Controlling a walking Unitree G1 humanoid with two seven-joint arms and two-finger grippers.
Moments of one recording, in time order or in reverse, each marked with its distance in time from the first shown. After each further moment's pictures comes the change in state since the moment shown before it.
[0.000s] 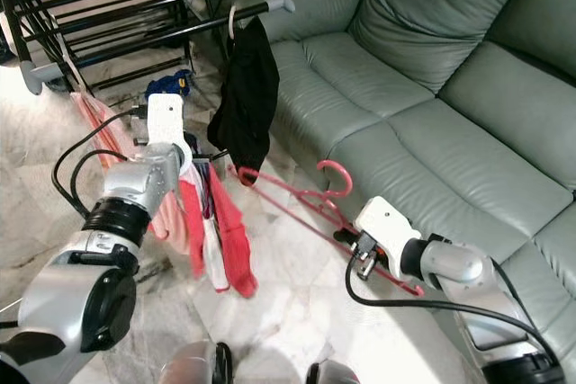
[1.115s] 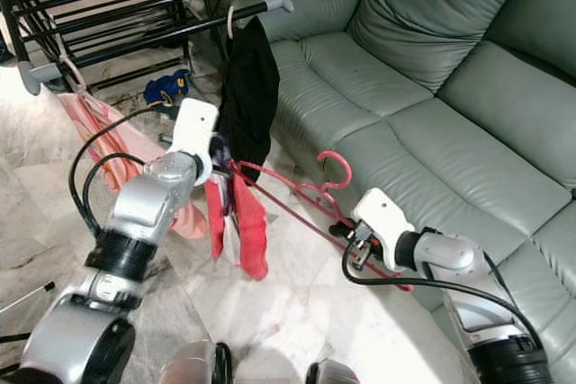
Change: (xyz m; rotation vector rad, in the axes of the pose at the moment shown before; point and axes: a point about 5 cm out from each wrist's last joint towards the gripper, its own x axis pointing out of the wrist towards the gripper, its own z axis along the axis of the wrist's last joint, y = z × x) left arm -0.035 -0.035 -0.002 0.262 -0.125 -0.278; right arm 0.016 -0.008 -0.002 0.069 -0.033 -0.005
